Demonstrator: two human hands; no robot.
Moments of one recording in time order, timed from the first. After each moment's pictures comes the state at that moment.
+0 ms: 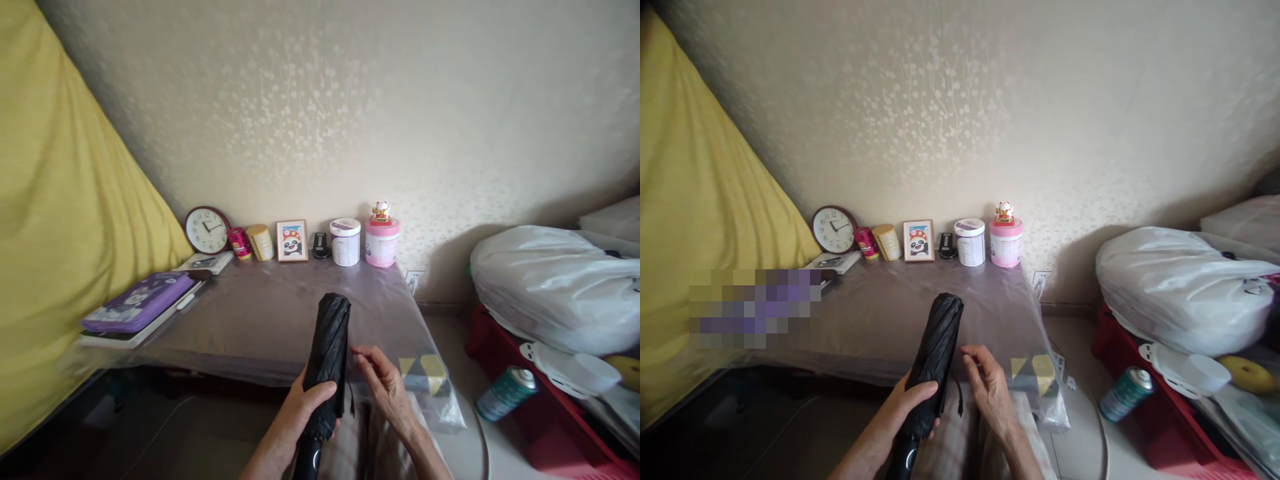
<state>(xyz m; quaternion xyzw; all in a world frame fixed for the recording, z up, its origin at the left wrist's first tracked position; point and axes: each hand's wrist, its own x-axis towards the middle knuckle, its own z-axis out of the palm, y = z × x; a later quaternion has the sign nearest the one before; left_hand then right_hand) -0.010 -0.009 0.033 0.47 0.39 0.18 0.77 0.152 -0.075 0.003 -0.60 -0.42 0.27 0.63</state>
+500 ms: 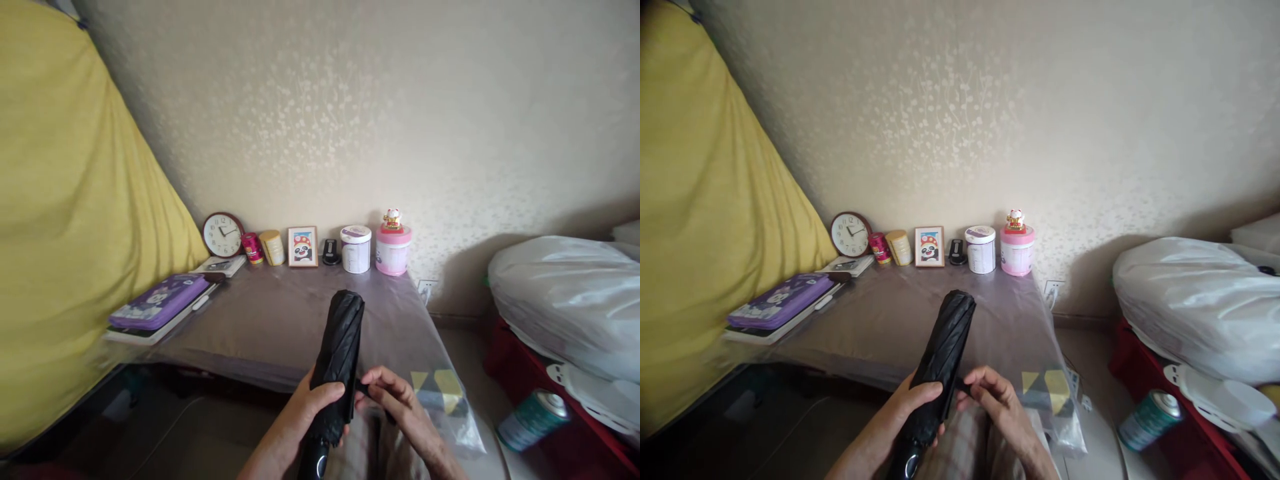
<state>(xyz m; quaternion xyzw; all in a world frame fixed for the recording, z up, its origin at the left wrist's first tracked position) -0.012 -0.005 0.062 0.47 0.34 0.17 0.80 0.155 -0.088 0.016 -0.46 -0.40 0.50 0.61</state>
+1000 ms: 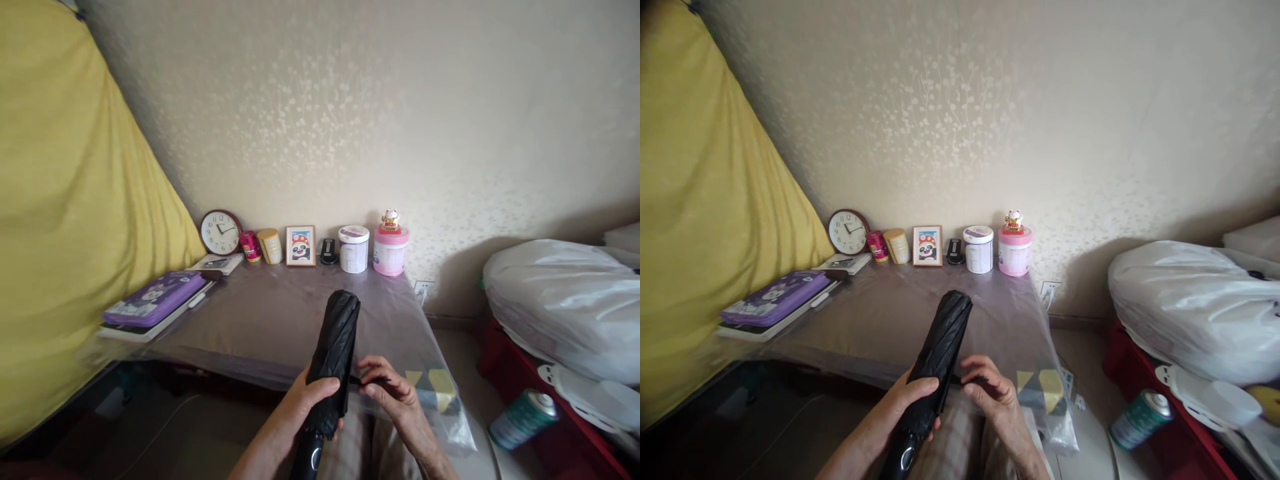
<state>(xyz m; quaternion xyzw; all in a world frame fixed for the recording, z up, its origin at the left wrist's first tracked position) -0.011 0.002 0.059 0.47 0.33 0.15 0.81 0.154 -0.089 0.028 -0.50 -0.45 0.35 0.65</state>
